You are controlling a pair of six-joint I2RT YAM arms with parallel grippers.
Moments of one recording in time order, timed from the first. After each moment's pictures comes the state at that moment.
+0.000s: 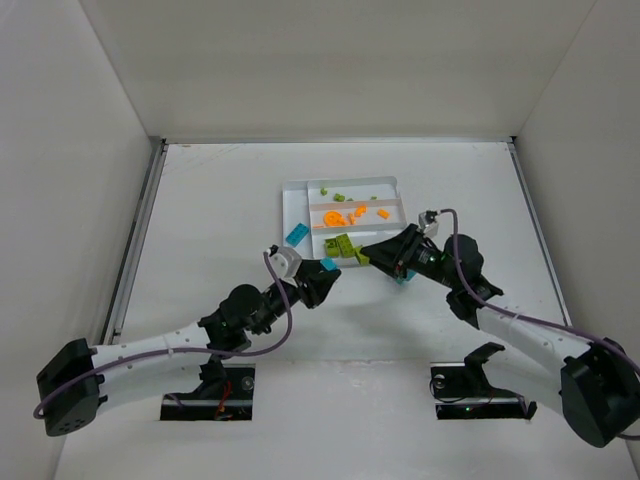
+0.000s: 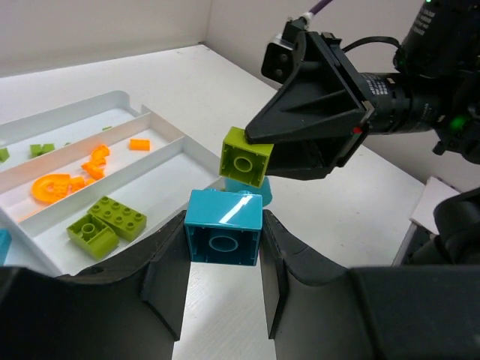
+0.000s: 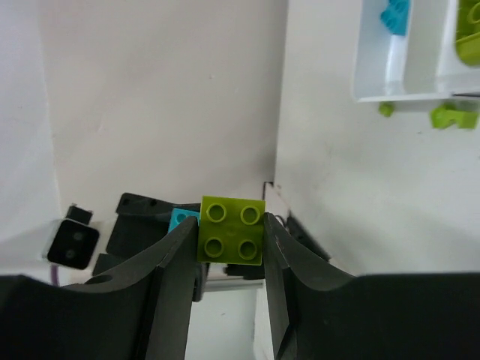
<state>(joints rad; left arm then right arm) -1.08 0.82 0.30 0.64 -0.22 -0.23 0.50 1.01 0.40 0.54 -0.48 1.38</state>
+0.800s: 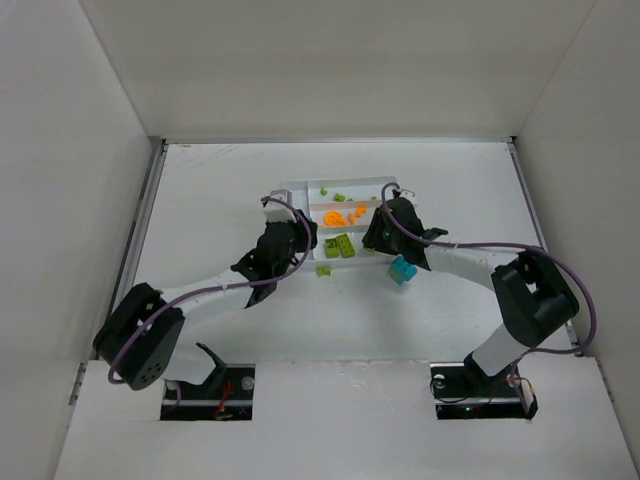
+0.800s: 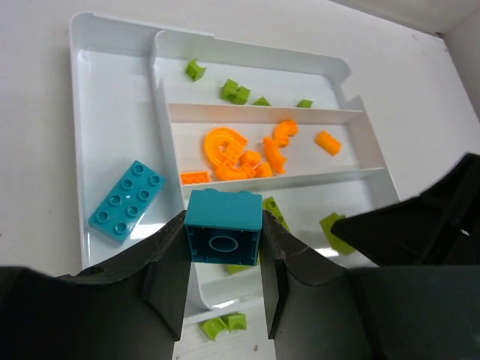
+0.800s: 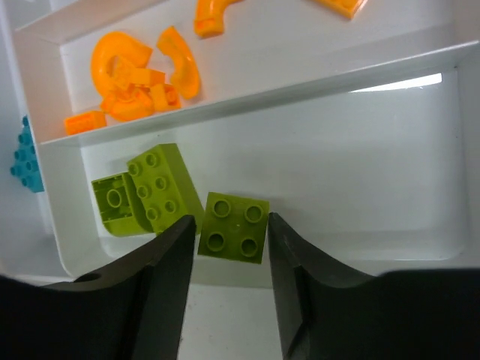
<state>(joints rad) -0.71 1.33 0.59 0.47 -0.38 -0.54 0.56 1.60 0.89 -0.04 0.17 0.73</state>
